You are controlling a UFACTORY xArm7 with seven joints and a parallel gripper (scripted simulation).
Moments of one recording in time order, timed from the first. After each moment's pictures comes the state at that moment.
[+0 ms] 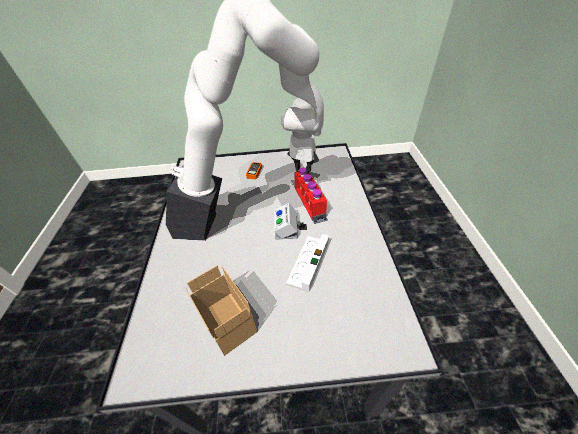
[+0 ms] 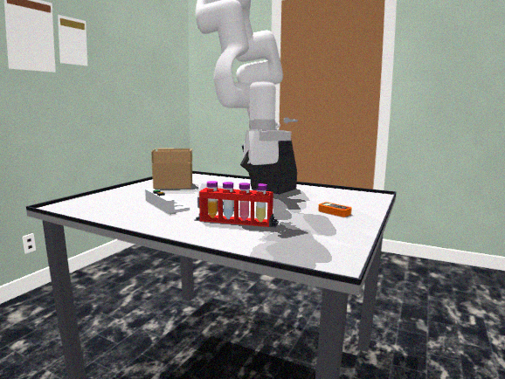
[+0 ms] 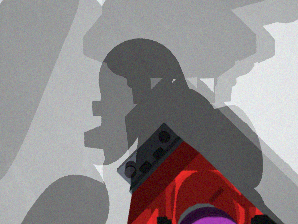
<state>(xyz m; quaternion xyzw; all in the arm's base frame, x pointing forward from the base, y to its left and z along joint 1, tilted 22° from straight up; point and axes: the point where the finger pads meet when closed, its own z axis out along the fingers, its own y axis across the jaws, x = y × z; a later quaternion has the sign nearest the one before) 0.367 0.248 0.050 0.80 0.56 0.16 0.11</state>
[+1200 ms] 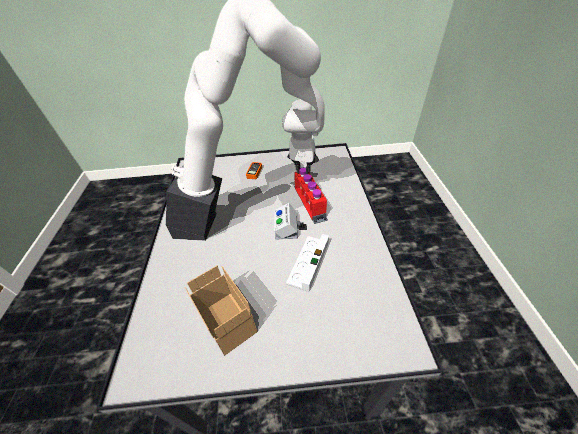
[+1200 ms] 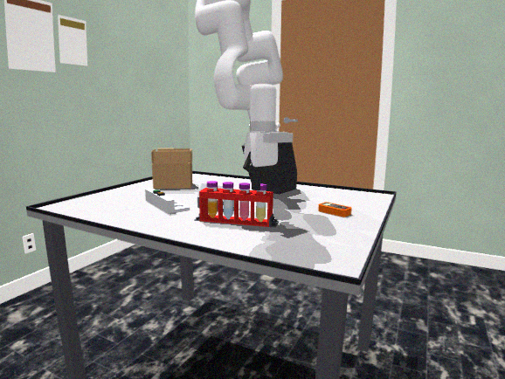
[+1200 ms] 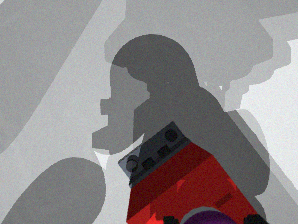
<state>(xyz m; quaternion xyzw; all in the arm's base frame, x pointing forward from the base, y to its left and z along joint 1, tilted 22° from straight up) 0.369 0.248 0.045 0.76 0.62 0.15 0.12</state>
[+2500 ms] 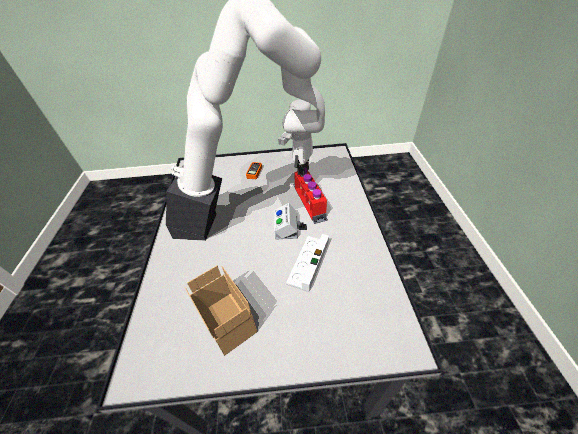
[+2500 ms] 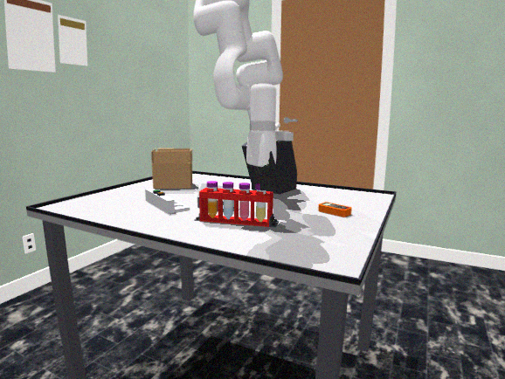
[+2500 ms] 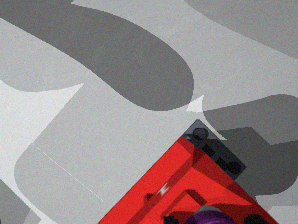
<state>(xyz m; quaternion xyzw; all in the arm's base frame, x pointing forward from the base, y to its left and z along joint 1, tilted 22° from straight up) 0.369 0.248 0.046 0.17 0.96 0.04 0.20</state>
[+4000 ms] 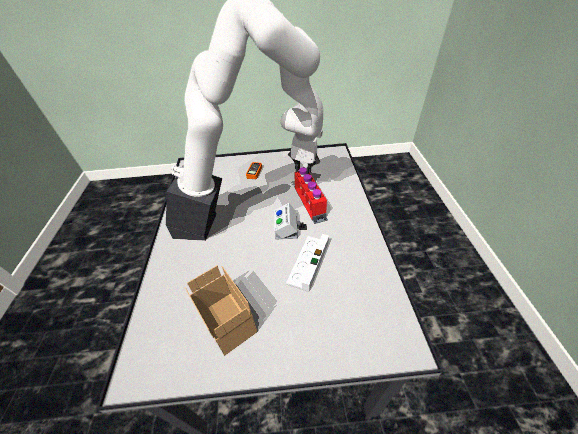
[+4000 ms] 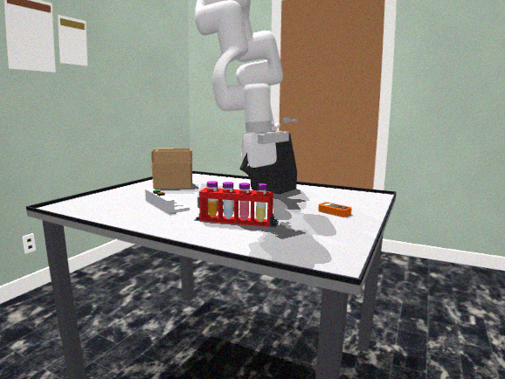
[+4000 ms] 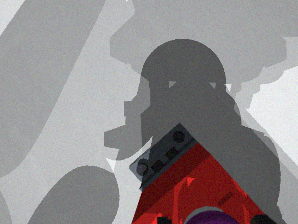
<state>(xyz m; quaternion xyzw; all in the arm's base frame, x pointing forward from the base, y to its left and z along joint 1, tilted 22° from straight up) 0.369 0.248 0.046 0.79 0.60 0.13 0.08</state>
